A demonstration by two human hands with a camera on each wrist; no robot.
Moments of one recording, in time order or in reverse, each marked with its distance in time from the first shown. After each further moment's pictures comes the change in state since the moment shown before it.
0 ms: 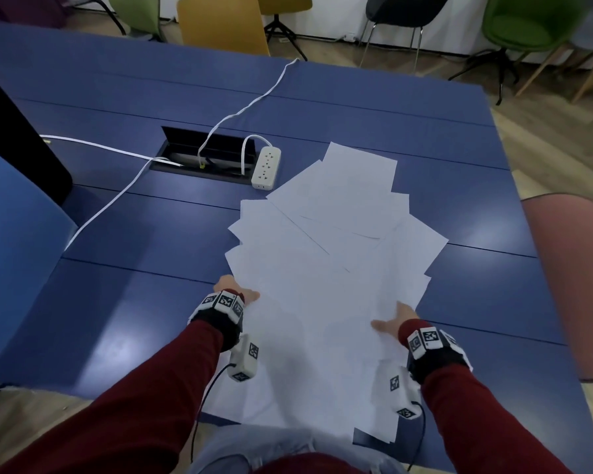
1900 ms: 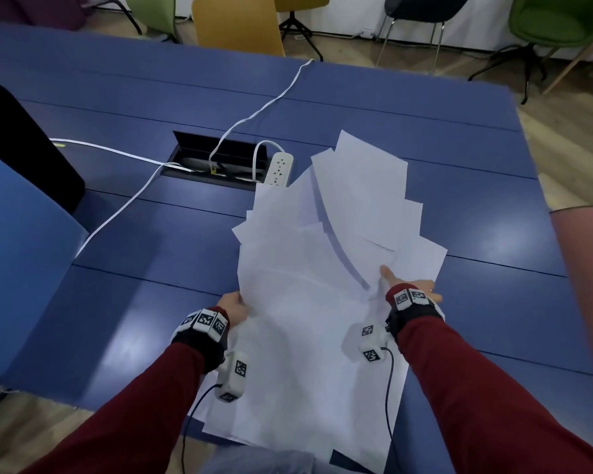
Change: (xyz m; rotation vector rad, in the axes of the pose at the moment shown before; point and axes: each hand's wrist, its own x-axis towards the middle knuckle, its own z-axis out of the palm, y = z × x) left_hand 0.044 -0.033 -0.007 -0.039 -0.221 0.193; right_hand 0.013 -0.102 -0.033 0.343 0.334 0.459
